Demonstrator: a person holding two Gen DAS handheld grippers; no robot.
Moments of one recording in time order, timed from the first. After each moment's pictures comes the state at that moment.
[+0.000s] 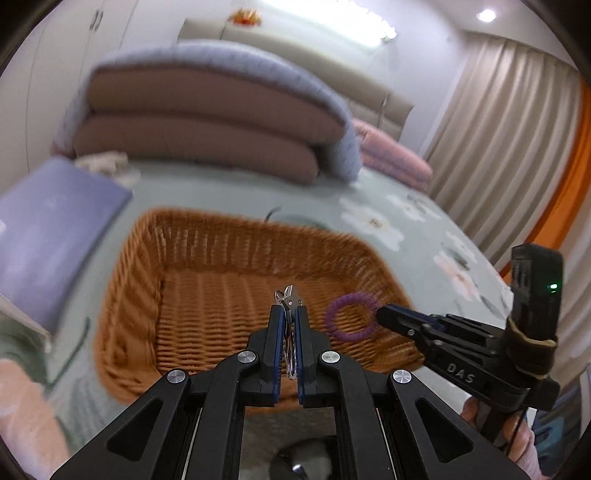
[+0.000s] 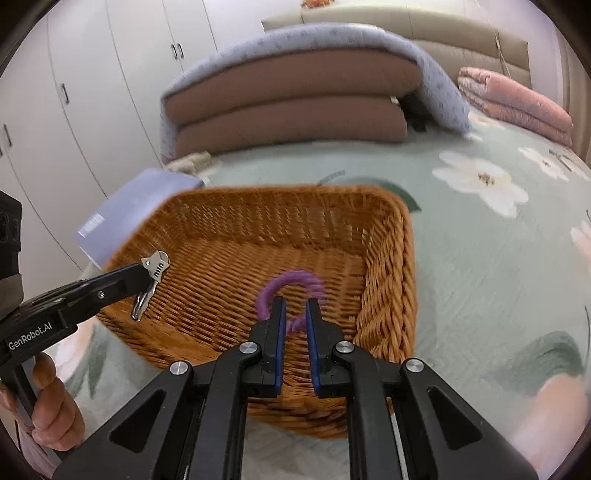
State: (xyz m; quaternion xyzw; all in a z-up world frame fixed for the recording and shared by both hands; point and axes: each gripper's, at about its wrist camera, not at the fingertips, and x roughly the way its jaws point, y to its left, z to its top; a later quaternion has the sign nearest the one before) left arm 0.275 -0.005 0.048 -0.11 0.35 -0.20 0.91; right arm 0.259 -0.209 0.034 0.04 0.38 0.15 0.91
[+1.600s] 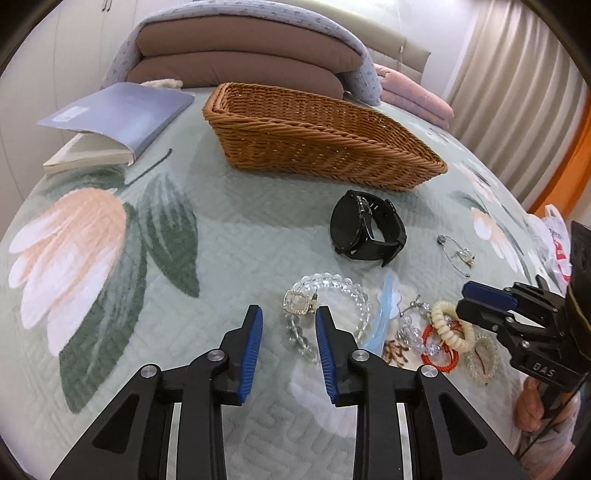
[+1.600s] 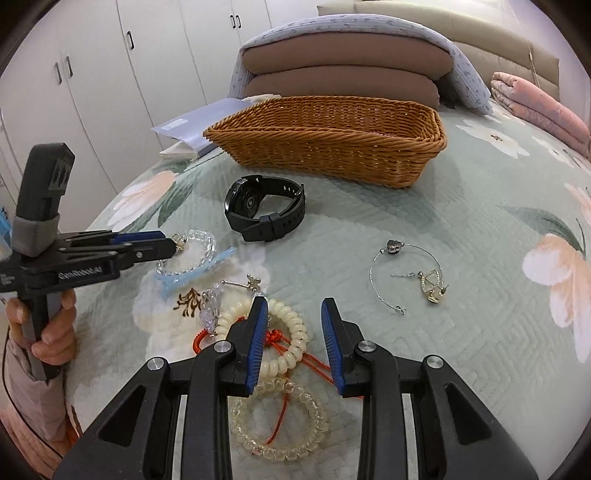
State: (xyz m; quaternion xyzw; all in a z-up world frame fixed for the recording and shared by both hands) left arm 0.119 0.042 -0.022 -0.04 0.43 -0.15 0.89; right arm 0.066 -0.191 -0.009 -0.01 0.38 0.22 0.90
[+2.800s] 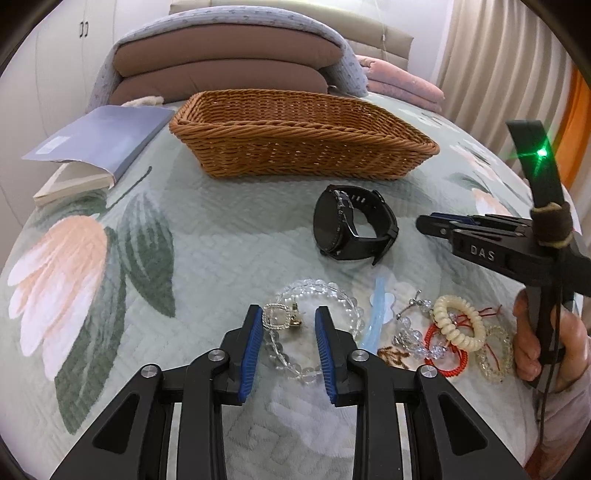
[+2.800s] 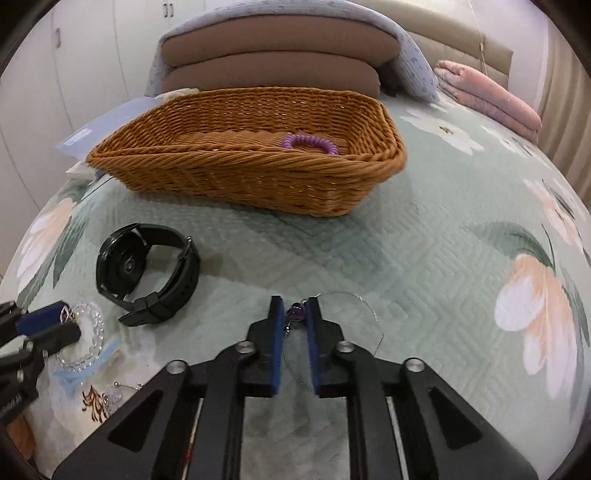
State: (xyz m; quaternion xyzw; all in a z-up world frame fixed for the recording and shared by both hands) left arm 0.122 0.022 -0.026 0.01 0.41 -0.15 0.90; right arm 0.149 -0.186 -0.018 -0.03 0.41 0.07 0.91
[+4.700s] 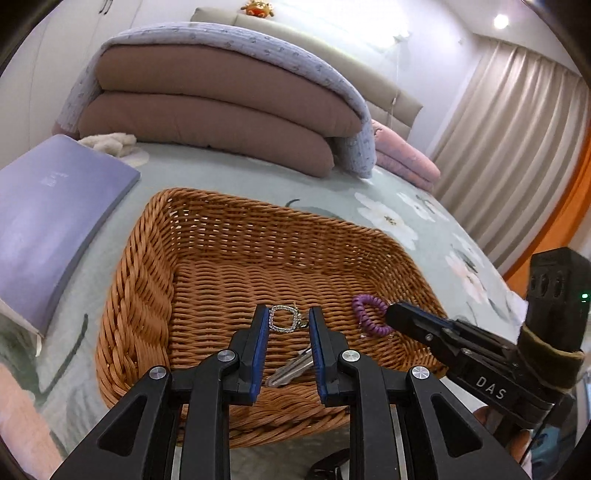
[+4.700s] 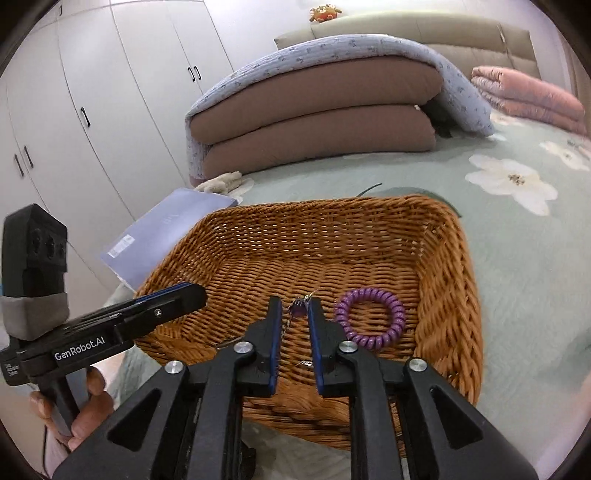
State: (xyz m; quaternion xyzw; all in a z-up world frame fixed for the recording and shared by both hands) left arm 0.289 0.014 0.027 -0.13 0.36 -0.20 0.90; right arm 0.261 -0.192 0.036 0.10 0.33 0.20 0.92
